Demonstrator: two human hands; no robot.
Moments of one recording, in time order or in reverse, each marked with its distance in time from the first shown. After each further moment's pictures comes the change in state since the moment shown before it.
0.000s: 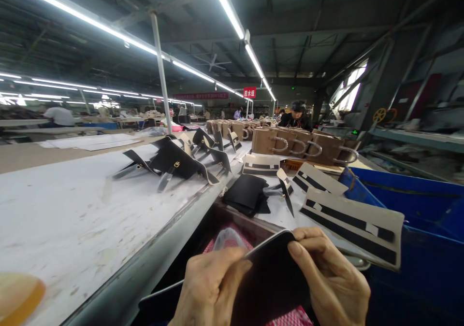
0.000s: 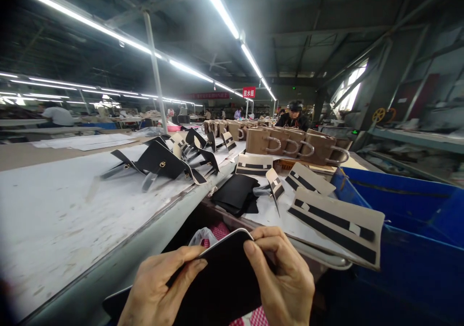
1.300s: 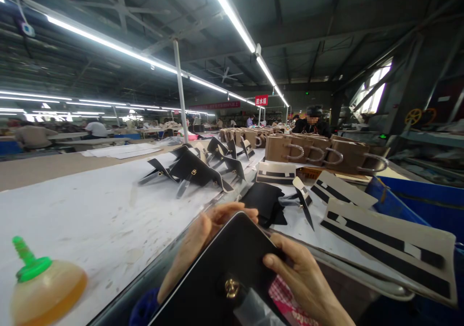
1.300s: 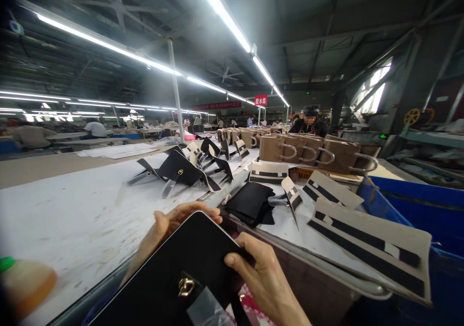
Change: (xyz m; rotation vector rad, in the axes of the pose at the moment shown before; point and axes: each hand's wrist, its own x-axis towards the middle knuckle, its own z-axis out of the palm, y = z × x) left_hand 0.039 -0.031 -0.034 -1.168 -0.041 -0.309; right_hand 0.008 0.032 0.036 0.134 -0.679 0.190
